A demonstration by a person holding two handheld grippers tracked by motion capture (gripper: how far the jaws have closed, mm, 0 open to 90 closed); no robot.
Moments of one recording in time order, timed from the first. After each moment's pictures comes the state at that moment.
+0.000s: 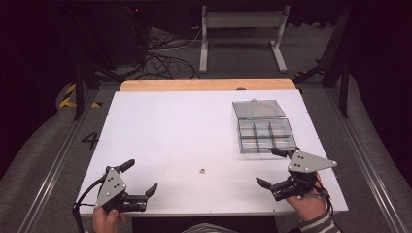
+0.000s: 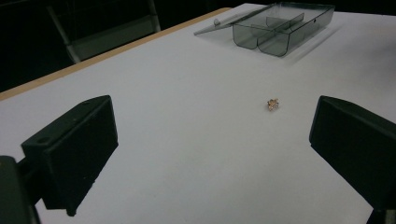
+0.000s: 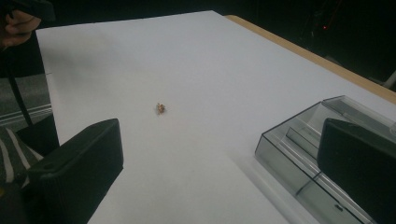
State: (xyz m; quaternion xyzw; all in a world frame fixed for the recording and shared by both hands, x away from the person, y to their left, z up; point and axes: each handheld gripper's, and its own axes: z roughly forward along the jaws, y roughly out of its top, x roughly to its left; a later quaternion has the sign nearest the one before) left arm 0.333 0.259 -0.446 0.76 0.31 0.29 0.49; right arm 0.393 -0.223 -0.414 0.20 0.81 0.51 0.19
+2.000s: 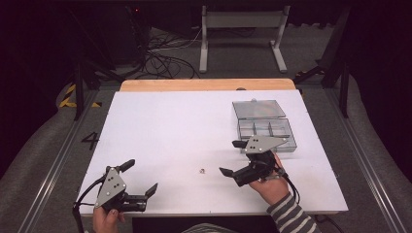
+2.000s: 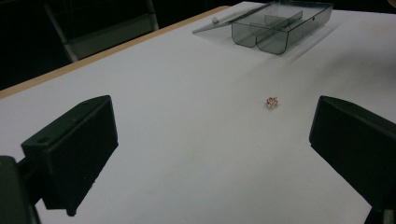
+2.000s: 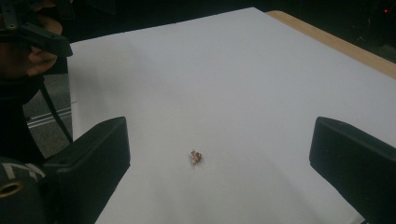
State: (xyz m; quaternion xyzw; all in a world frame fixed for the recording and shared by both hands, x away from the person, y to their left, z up) left arm 0.334 0.260 -0.446 0.76 0.31 0.29 0.49; right arm 0.429 -0.133 -0.403 0.18 0.84 0.50 0.12
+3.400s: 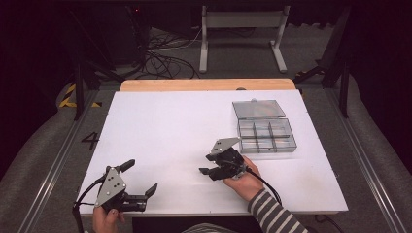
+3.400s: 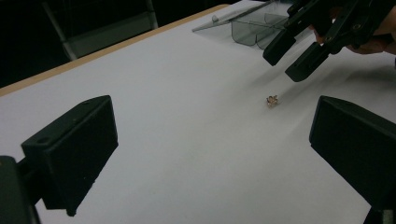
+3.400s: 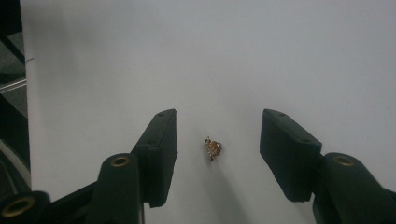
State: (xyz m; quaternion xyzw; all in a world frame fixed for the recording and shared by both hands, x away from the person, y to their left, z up) left arm 0.335 0.260 -0.447 0.76 0.31 0.29 0.49; right arm 0.455 -0.062 -0.452 0.20 0.89 0.40 0.07
